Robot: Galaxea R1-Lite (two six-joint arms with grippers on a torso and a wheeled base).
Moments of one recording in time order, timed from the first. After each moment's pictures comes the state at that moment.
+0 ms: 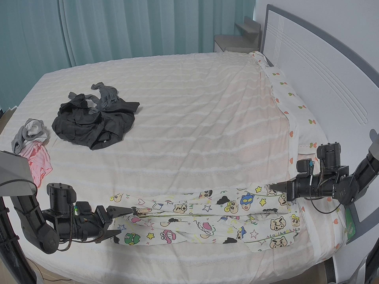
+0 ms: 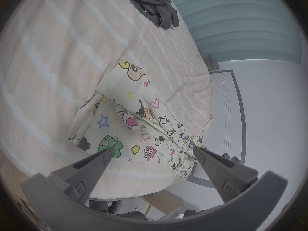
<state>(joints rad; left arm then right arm) -0.11 2.02 -0.19 -1.17 -0.57 -0.93 0.16 1.94 -0.61 -0.70 0.53 -0.01</state>
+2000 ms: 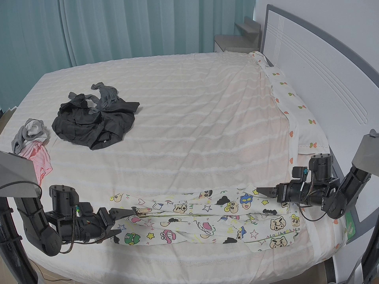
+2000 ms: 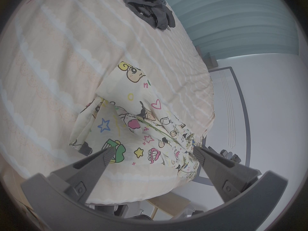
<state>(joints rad) -0.13 2.06 -0.17 -1.22 -0.52 -0.89 0.18 2.12 -0.55 -1.03 0.34 0.22</state>
